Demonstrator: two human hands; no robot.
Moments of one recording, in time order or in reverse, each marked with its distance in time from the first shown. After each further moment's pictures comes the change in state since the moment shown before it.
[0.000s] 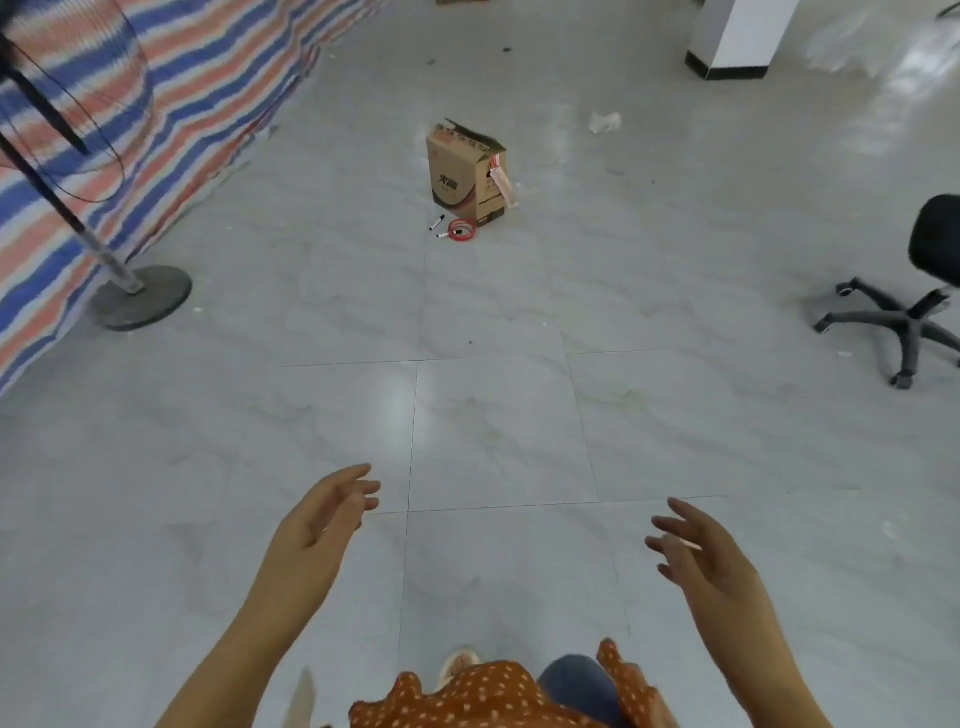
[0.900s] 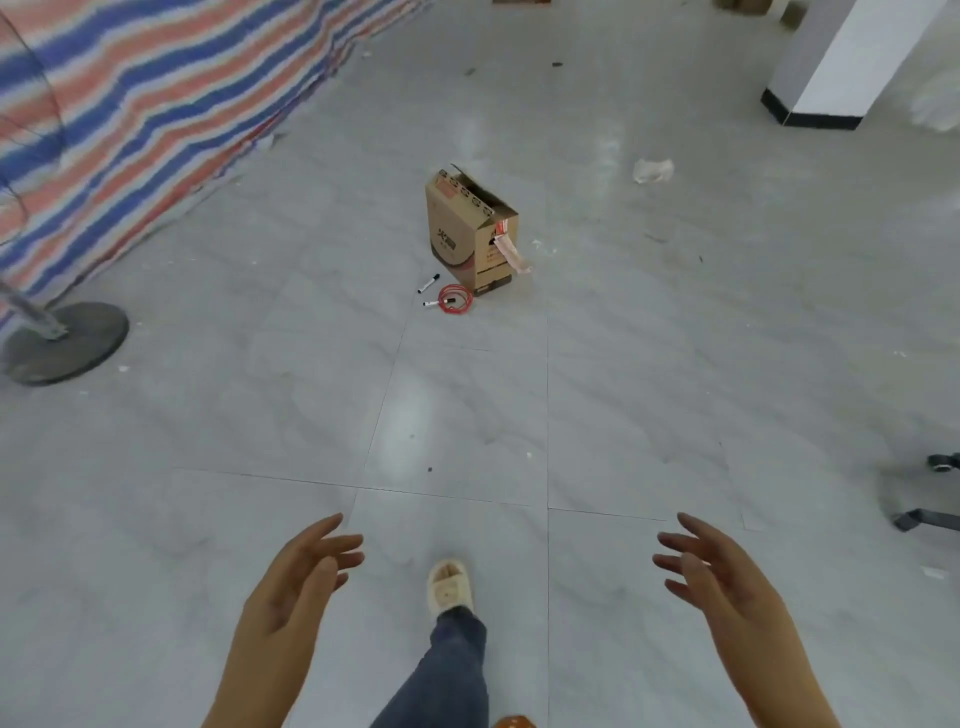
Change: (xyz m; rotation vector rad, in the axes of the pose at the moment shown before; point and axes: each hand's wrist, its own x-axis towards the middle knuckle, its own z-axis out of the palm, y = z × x) left_hand 0.480 0.138 0.239 -0.138 0.203 -0.015; right_hand 0.618 -0.126 -0.041 0.046 -0.118 -0.054
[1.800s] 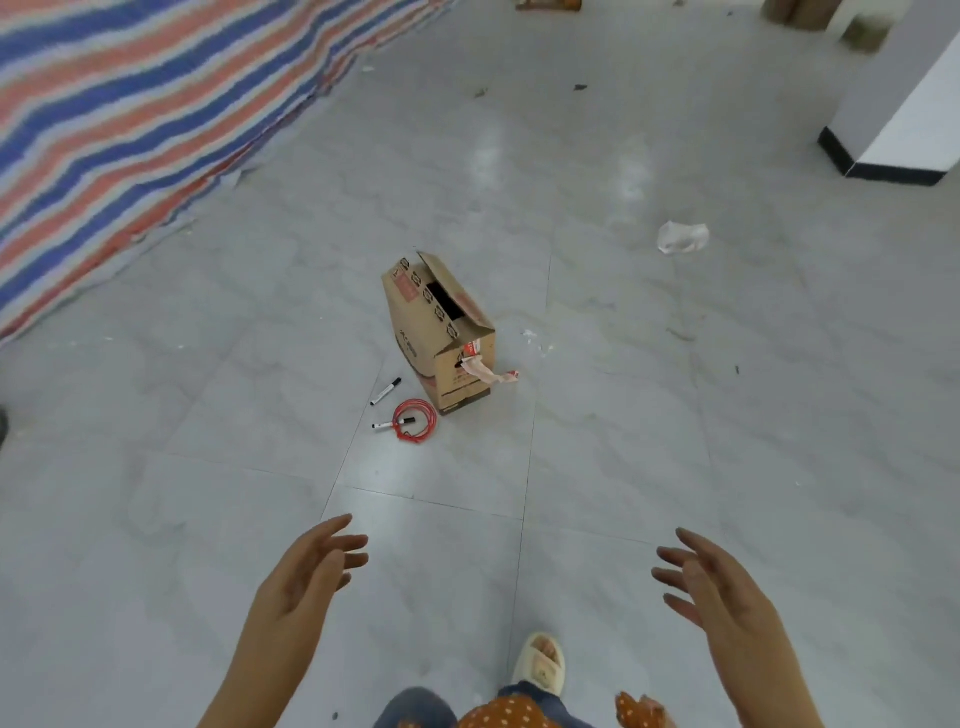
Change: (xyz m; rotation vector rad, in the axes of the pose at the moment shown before) left_hand 0.562 0.127 0.300 0.039 0.037 -0.109; right_hand 0.648 -0.117 0.006 0.015 -0.045 0.052
